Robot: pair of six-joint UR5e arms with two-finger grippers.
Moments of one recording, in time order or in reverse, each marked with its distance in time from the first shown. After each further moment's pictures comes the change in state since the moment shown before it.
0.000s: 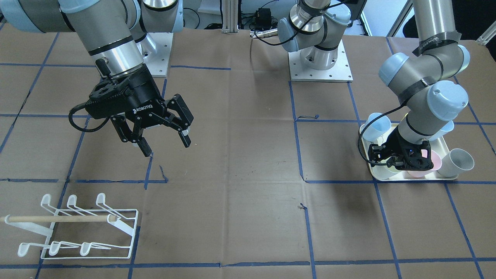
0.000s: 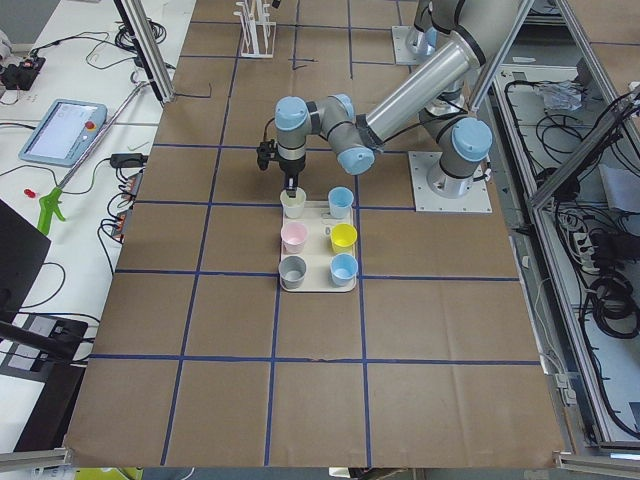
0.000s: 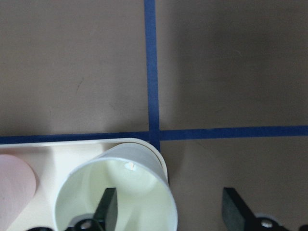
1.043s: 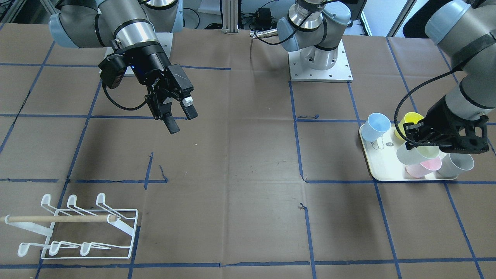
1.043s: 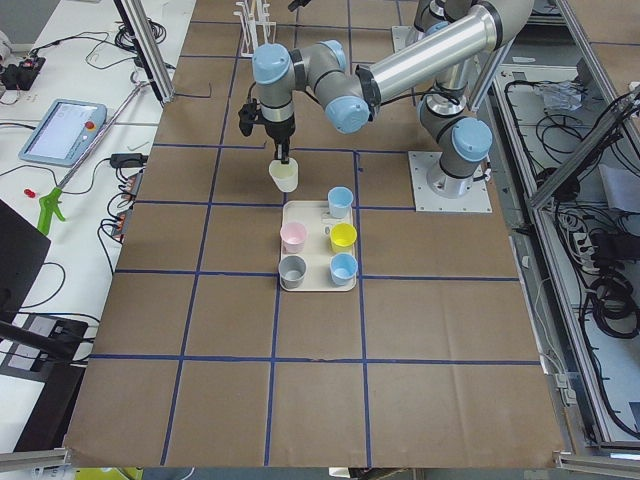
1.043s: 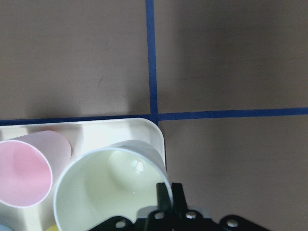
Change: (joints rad) left arm -0.021 0.087 0.376 -0.525 -0.009 -0.006; right arm -0.001 -0.030 0.266 -0.640 0.088 0.574
